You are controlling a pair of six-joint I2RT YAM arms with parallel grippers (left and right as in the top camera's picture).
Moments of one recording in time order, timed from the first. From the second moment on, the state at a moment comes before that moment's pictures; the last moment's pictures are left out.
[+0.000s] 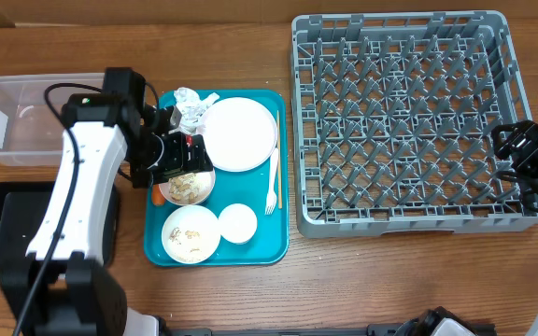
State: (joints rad) left arm -0.01 1.68 1.44 -1.29 0.37 -0.14; right arm -0.63 1.22 1.21 -0.91 -0.53 0.18
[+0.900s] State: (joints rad) left arm -0.26 1.96 1.44 -1.12 0.01 -0.37; right arm -0.63 1.22 1.21 -0.91 -0.53 0.18
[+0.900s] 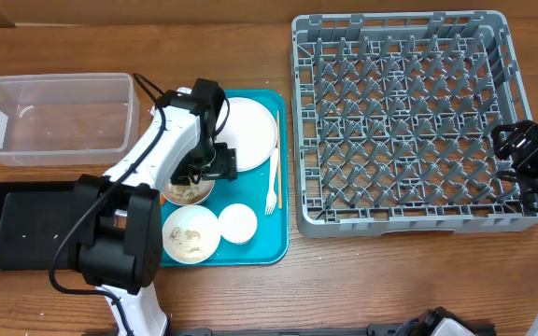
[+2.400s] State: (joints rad) left arm -0.27 1.96 1.41 -1.05 0.02 -0.38; right arm -0.63 1.22 1.21 -0.91 -0.53 0.18
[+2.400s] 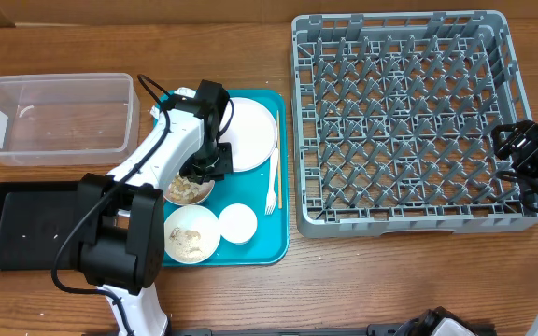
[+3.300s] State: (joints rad) left arm -0.28 1.97 1.66 -1.33 0.01 -0.38; right arm -0.63 1.22 1.21 -0.91 -0.53 0.18
